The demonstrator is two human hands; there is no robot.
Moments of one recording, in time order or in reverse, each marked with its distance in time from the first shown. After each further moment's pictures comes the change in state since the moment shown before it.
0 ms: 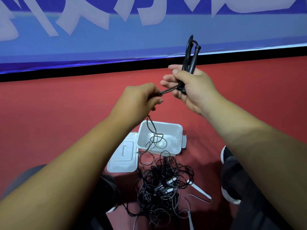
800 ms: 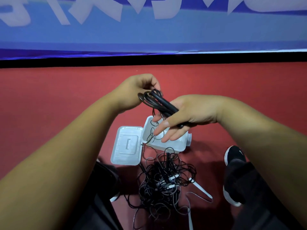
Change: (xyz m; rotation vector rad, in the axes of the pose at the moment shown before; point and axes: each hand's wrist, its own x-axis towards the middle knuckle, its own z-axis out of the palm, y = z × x) left_hand 0.010 -0.051 -0.027 -0.464 -0.236 -0.125; right_hand -0.024 0.009 0.007 -0.655 -0.869 0.548
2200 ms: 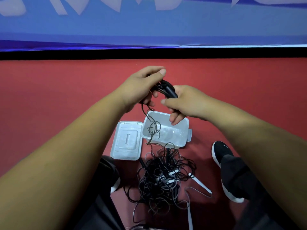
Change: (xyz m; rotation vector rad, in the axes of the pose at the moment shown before) left_hand -0.001 0.011 0.021 -0.286 0.132 -0.241; right_hand 0.046 0.026 -0.008 -0.137 0.539 -0.168
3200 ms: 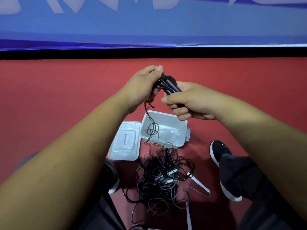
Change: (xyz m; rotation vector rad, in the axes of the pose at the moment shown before) left_hand 0.010 -0.007 0.013 -0.070 0.011 0.092; right_hand -0.018 -0.013 -0.011 0.393 -0.171 0.056
